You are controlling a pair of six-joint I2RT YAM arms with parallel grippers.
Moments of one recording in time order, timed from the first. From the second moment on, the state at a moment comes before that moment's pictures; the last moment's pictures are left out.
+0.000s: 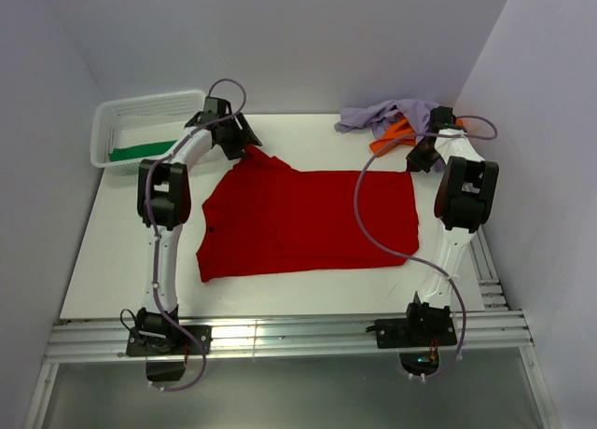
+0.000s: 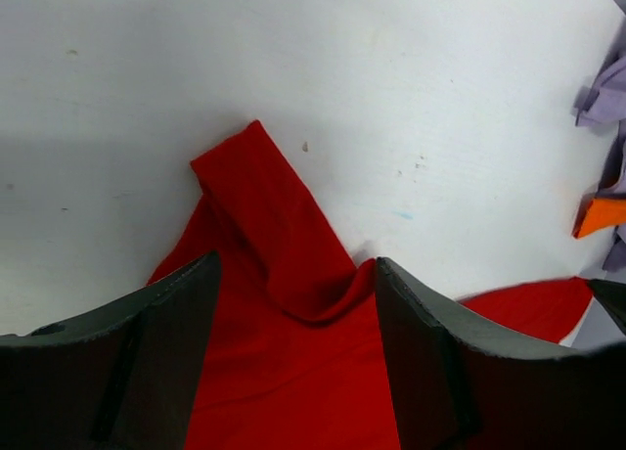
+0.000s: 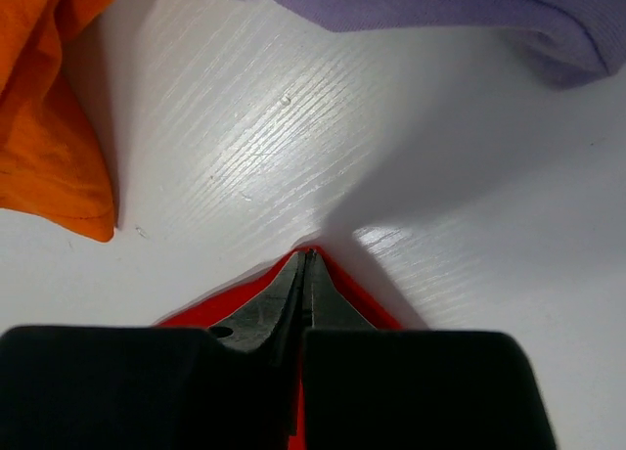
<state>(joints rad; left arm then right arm) -0.19 2.42 2.05 -0.47 0.31 -0.71 -0.21 2.21 1.76 -0.68 -0.05 0.59</state>
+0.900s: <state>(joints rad) -0.21 2.48 2.09 -0.40 0.08 -0.70 -0.21 2.21 1.76 -0.66 -0.07 0.59</state>
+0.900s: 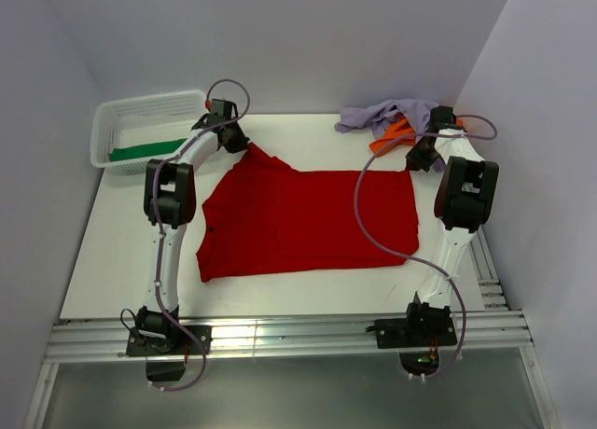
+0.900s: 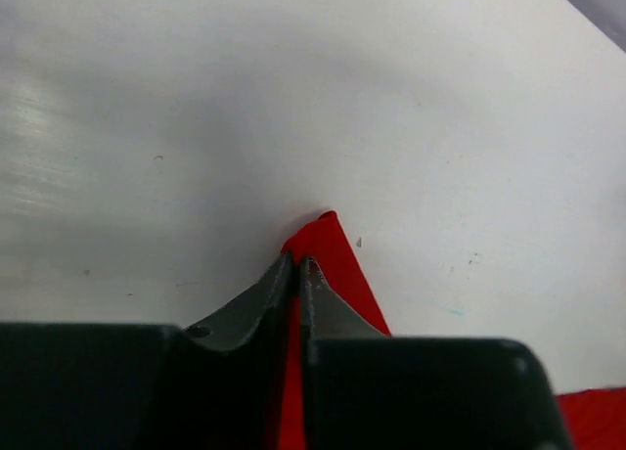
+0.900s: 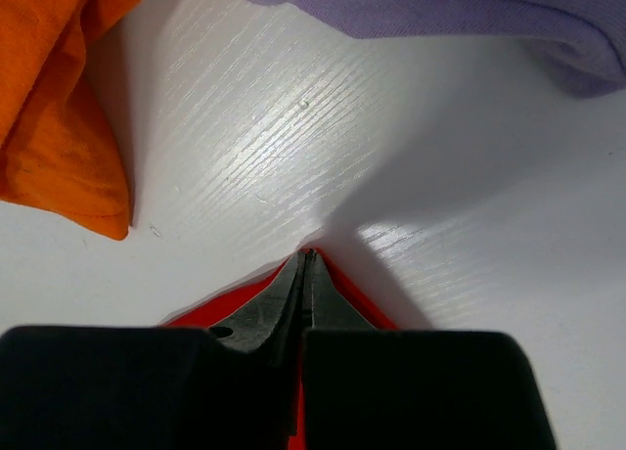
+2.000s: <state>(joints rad) -0.23 2.24 2.01 -0.45 0.02 -0.70 -0.21 2.16 1.70 -0.60 -0.12 0.59</state>
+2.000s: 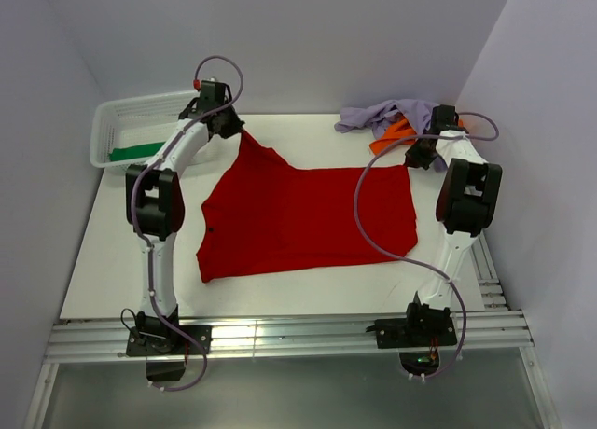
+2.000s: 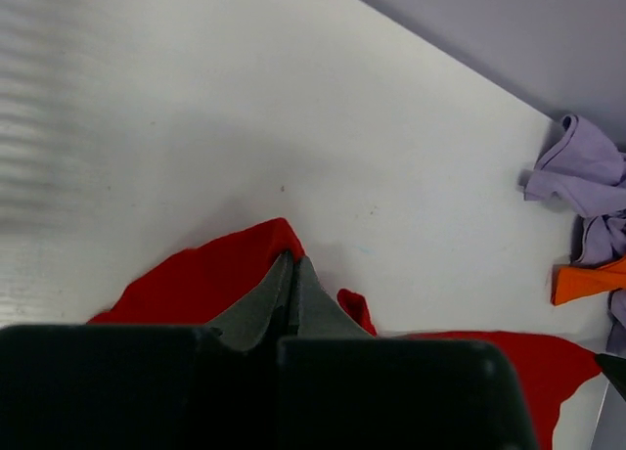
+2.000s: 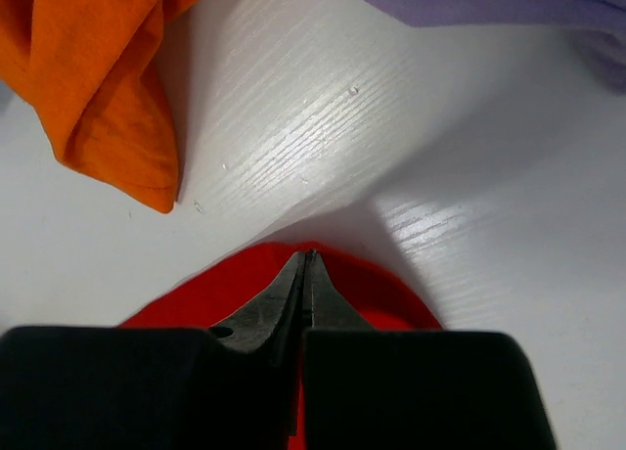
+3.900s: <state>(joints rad) -0.40 1.36 1.26 -0.68 -0.18 -0.98 -0.24 1.68 1.22 -0.58 -0.06 0.56</state>
